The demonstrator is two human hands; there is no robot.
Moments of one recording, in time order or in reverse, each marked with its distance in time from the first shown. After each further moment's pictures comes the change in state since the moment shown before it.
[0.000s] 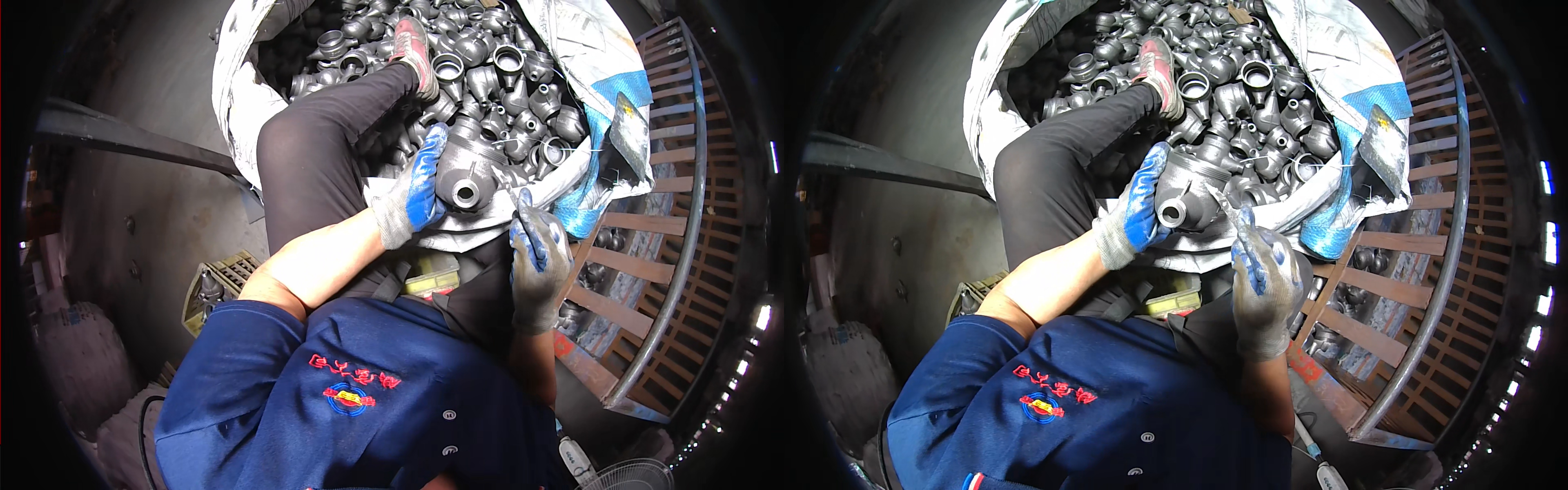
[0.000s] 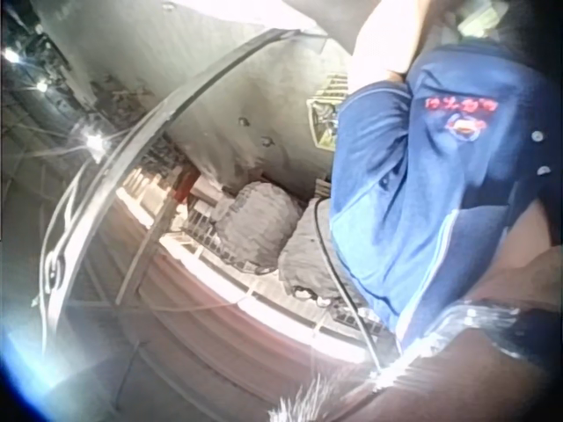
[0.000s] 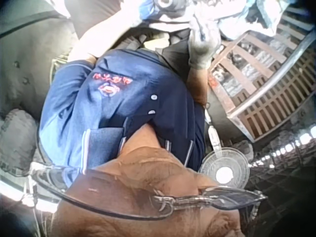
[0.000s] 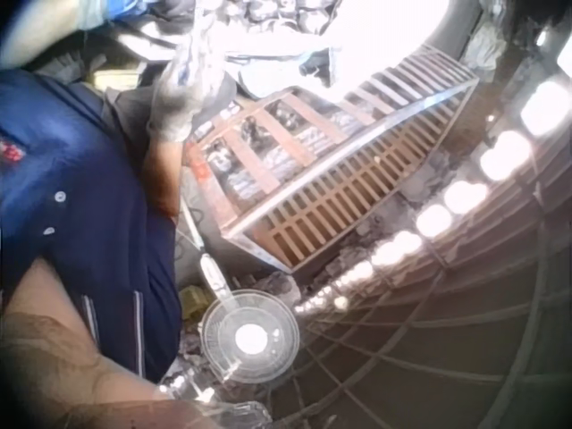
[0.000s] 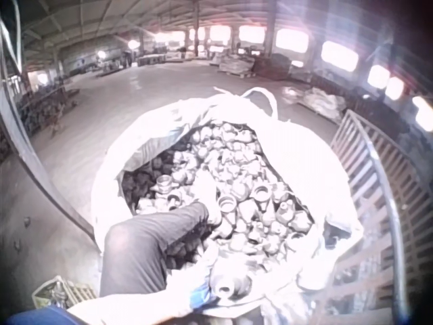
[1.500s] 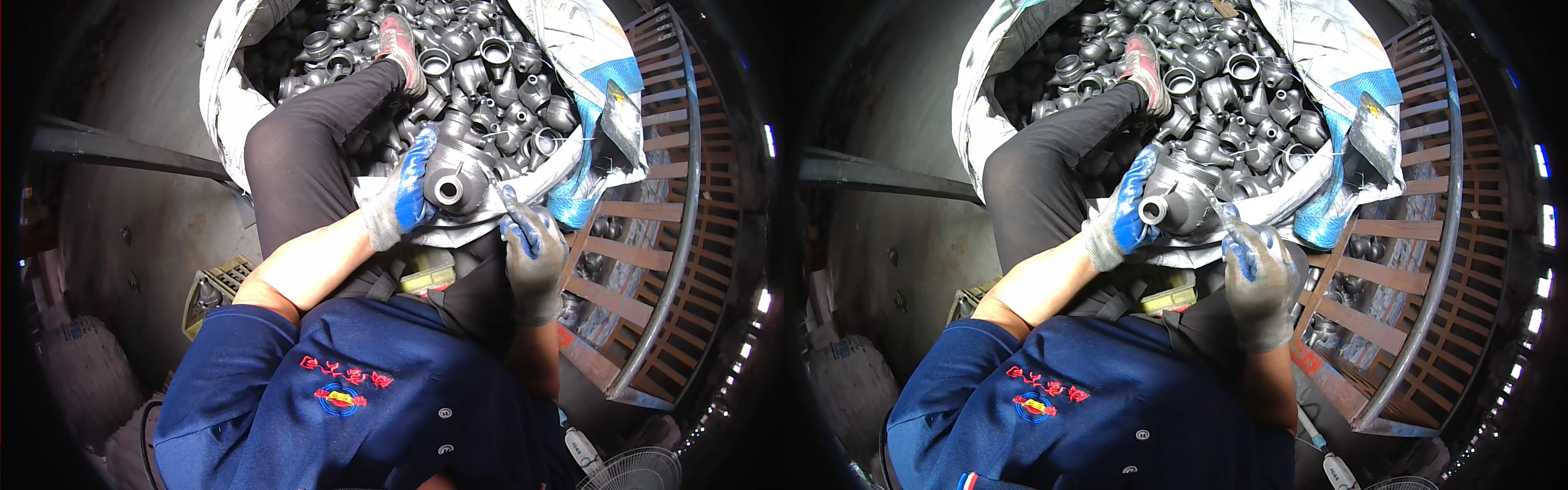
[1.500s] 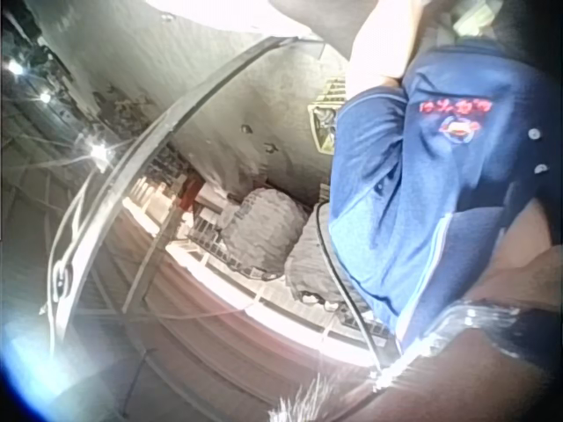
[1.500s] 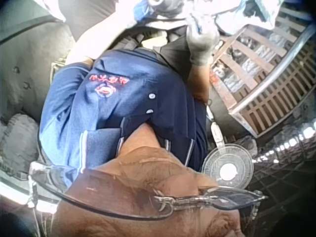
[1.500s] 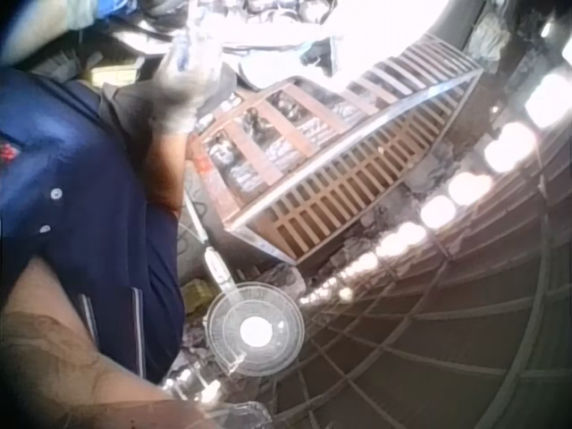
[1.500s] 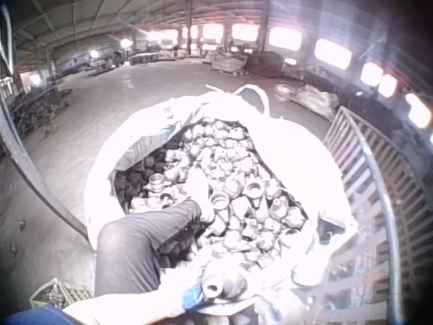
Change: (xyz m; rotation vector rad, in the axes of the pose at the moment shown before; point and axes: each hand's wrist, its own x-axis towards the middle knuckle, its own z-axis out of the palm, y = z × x) left_hand 0.004 0.002 0.002 -0.848 0.240 -0.778; right_hand 0.002 0.005 -0.003 -0.163 -0.073 0.030
